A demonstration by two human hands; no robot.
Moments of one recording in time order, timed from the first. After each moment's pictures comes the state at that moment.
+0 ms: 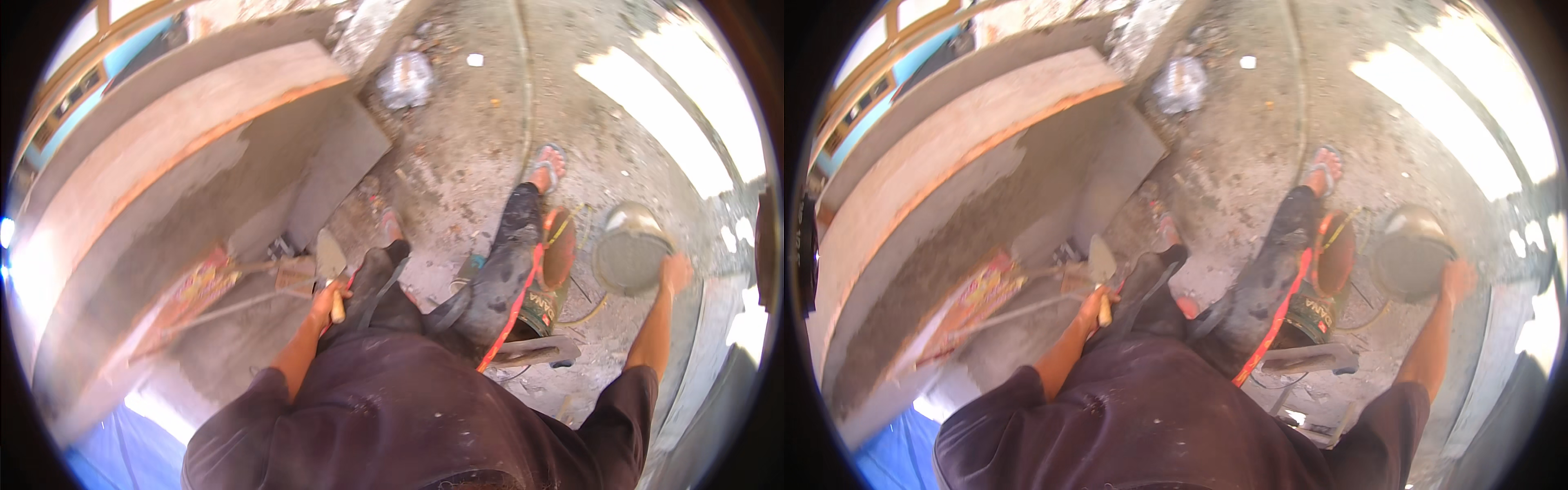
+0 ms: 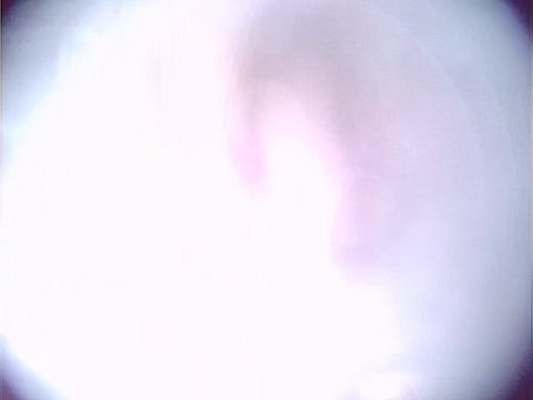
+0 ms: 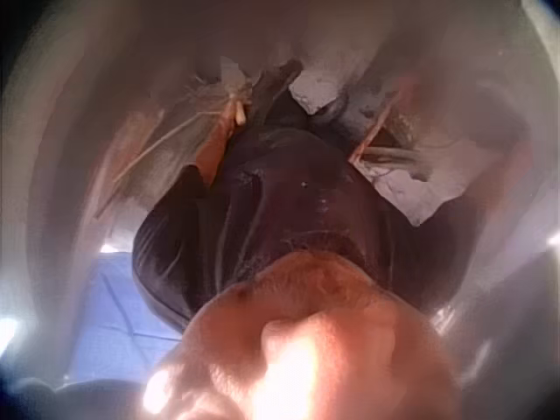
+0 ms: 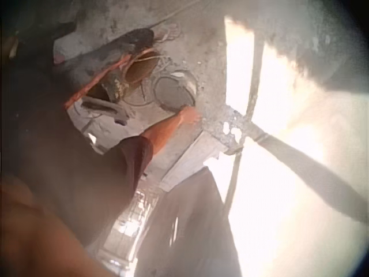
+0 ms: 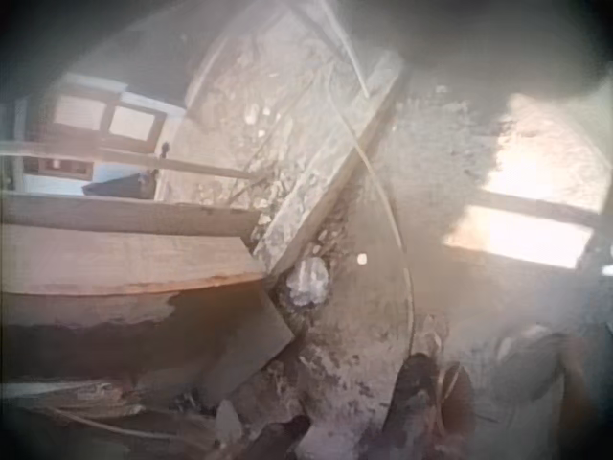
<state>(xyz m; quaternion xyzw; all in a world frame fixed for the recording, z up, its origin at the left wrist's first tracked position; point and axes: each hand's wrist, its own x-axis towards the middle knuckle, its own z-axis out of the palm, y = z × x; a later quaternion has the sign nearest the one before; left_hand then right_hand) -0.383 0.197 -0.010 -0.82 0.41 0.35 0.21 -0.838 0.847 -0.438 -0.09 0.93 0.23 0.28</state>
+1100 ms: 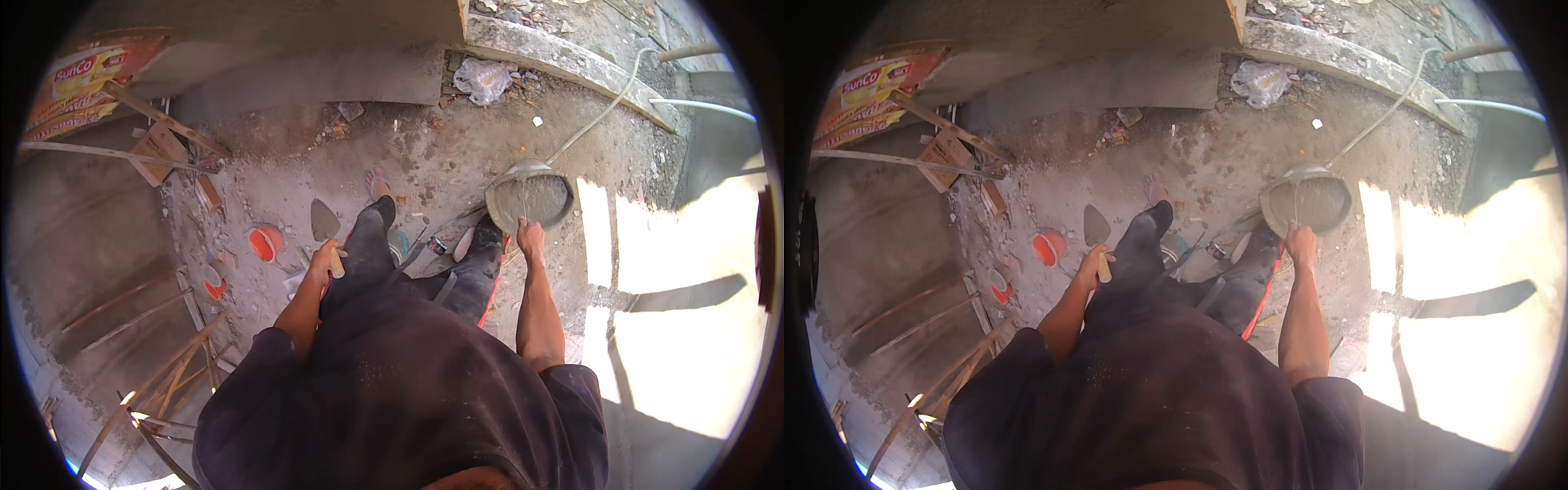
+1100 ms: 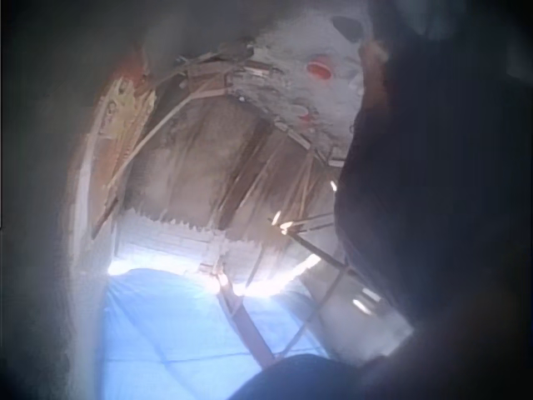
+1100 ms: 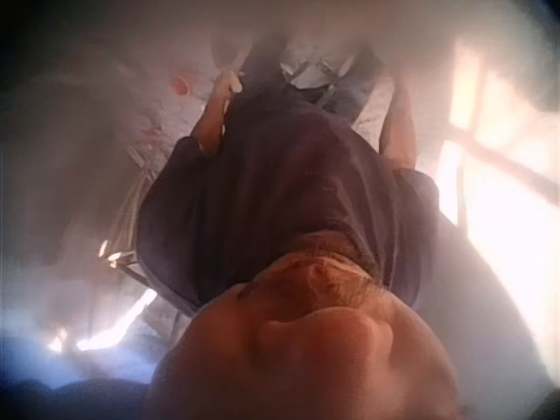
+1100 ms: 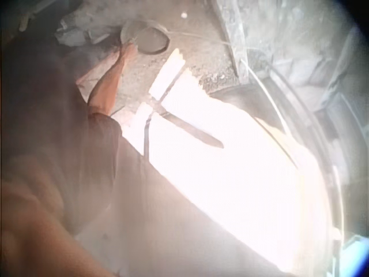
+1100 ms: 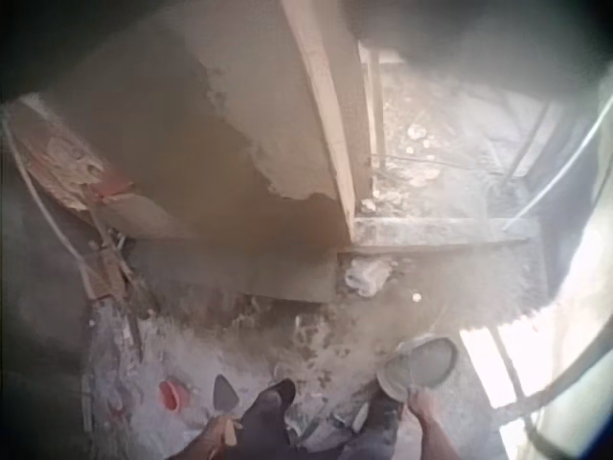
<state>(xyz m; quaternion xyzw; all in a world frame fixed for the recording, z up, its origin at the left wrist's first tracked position) -0.139 0.315 -0.071 -0.81 0.13 0.56 -0.08 -0.665 0.386 -0.176 -0.37 0.83 -0.02 0.42</state>
